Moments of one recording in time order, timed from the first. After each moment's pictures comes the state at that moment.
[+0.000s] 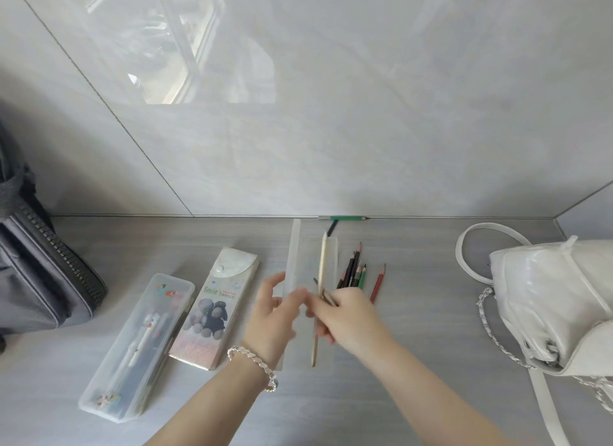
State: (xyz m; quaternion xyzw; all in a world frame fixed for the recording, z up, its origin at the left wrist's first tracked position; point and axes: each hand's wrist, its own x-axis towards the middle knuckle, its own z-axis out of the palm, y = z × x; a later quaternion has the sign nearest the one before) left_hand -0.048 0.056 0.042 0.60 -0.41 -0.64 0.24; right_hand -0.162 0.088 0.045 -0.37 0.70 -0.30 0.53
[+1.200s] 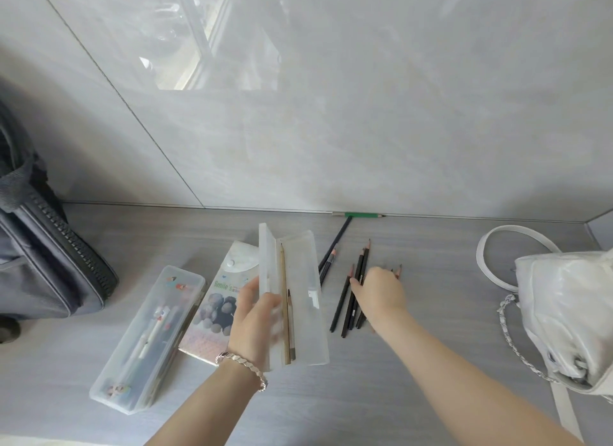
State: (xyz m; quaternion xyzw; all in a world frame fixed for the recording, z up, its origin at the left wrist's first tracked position) left_hand -0.023 0.041 0.019 0.63 -0.26 -0.66 0.31; right_hand -0.203 0.040 -0.045 -0.45 0.86 -0.02 0.25
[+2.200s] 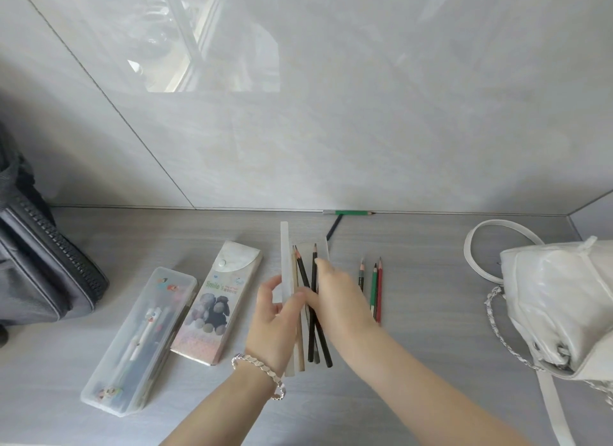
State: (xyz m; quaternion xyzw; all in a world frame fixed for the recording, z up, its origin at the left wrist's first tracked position) left_hand -0.052 0.061 0.045 0.64 -0.40 -0.61 0.26; right_hand -0.152 0.057 0.022 -0.57 0.75 -0.14 0.30
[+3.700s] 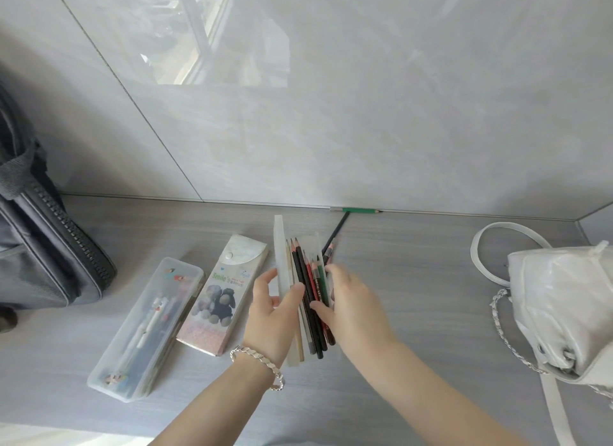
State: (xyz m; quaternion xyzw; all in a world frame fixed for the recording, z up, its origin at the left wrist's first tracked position) left_hand -0.043 0.059 0.048 0.67 -0.39 -0.58 0.25; right_hand -0.154 0.081 0.023 -0.58 0.75 -0.16 0.27
